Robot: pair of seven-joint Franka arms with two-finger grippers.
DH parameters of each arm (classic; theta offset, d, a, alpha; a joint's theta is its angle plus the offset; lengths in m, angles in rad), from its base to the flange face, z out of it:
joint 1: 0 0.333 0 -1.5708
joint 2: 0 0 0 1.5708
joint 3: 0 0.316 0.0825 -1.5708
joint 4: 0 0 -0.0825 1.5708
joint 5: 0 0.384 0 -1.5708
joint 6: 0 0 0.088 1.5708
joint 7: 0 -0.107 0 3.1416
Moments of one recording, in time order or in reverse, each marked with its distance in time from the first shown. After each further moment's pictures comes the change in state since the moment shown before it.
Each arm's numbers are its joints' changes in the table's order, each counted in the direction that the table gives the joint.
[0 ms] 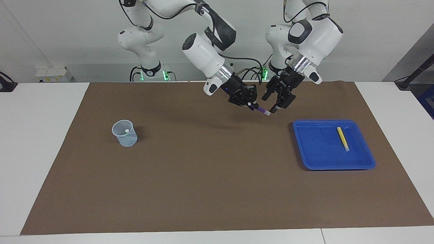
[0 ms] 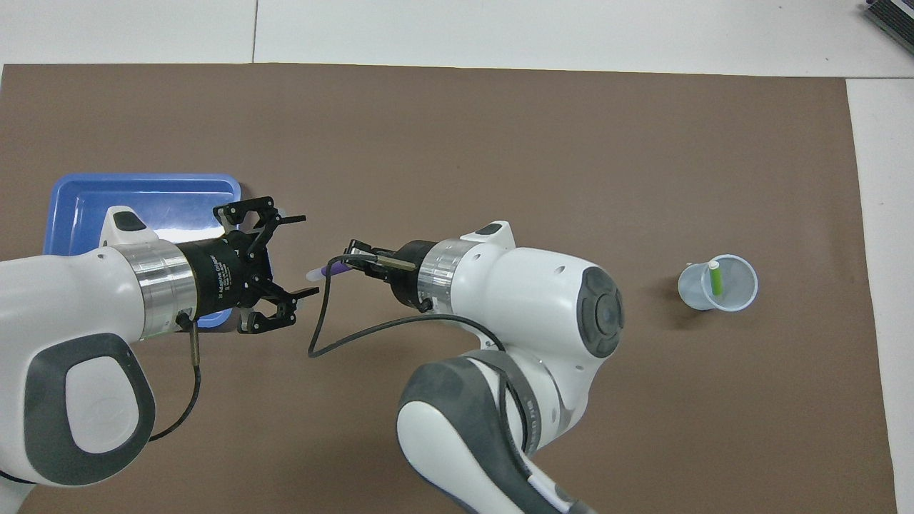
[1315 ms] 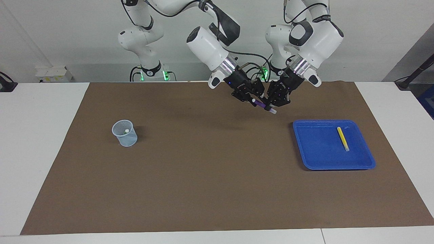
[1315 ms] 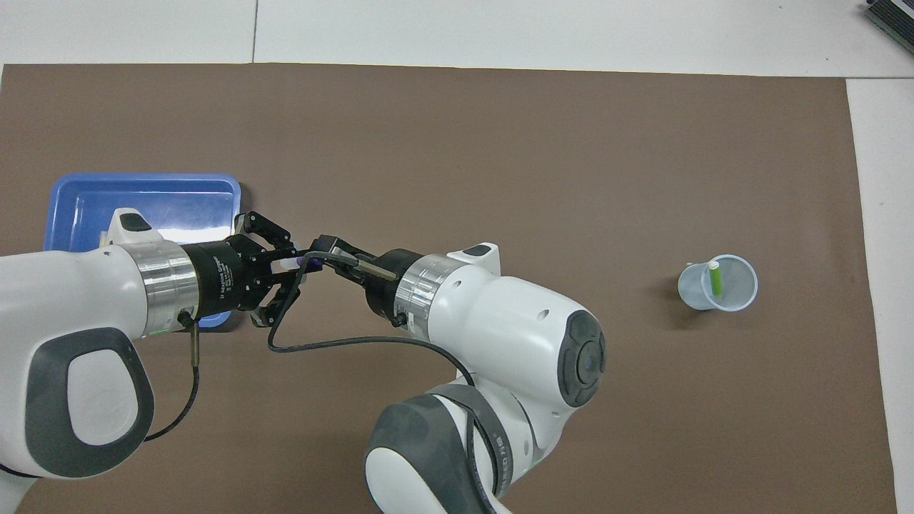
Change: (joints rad) left arm 0.012 0.013 -0.002 -0.001 0.000 0.041 0.043; right arm 0.089 -0.007 0.005 0.003 0.001 -0.210 -0.227
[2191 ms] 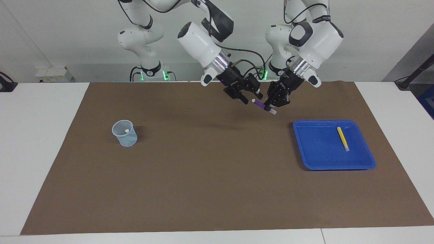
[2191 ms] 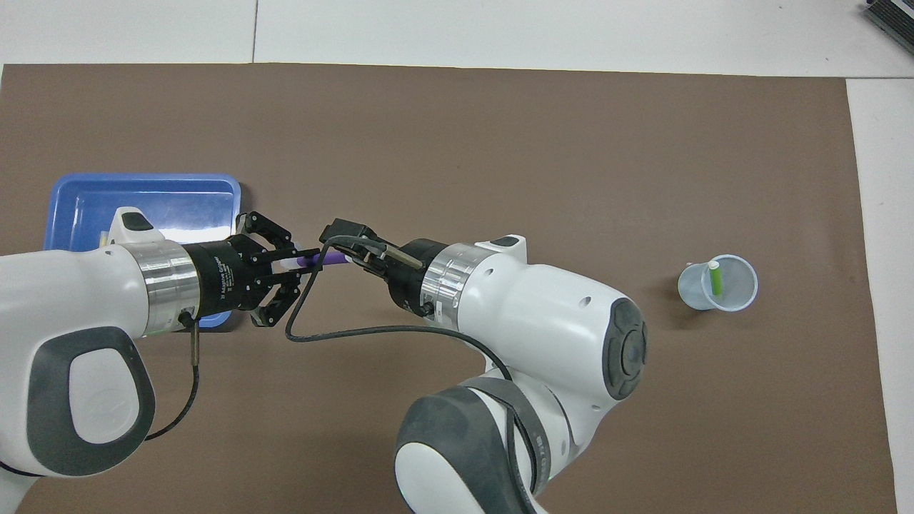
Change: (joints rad) left arm 0.000 0.002 0.000 0.000 0.000 0.000 -0.020; right arm -0.045 -0.050 0.003 0.011 0.000 0.064 -0.036
